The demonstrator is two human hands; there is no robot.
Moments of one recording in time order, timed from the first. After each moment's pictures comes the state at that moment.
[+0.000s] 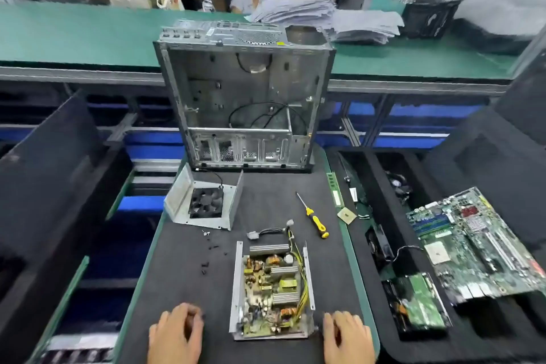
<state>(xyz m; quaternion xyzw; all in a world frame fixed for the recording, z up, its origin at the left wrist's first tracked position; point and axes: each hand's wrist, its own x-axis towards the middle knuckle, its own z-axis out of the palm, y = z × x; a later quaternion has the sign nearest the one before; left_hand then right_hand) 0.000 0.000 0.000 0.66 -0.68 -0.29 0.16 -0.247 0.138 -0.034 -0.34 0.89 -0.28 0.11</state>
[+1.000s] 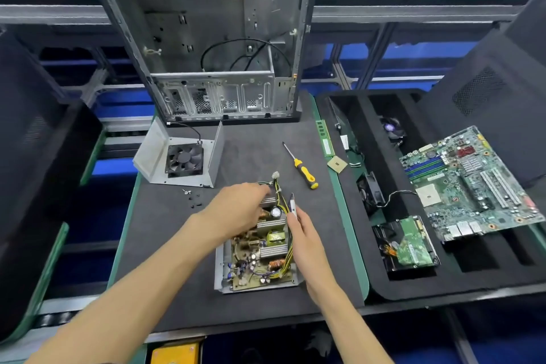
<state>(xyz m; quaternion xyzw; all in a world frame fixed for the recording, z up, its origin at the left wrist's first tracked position) -0.149 -0.088 0.057 0.28 -0.95 -0.13 -0.07 -0.240 0.064 0.014 -0.18 0.72 -0.51 0.44</state>
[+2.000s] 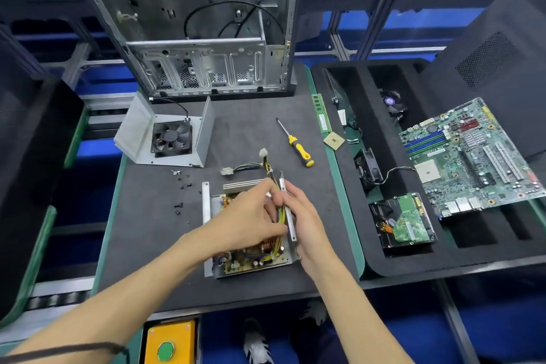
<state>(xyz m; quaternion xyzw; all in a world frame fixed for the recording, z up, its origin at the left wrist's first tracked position) -0.144 -0.032 0.070 0.33 -0.79 -0.51 -0.02 -0.250 0.059 0.016 -0.09 0.61 -0.58 0.53</state>
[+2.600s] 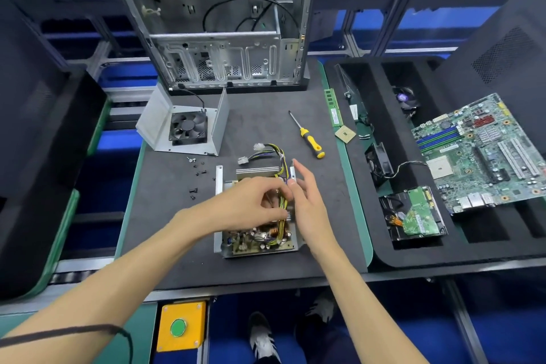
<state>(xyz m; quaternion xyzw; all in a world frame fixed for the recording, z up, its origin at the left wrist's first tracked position) -0.125 -0.038 0.077 0.27 -0.84 -0.46 -0.04 -0.239 0.059 0.018 -0.23 0.70 -0.54 0.41</state>
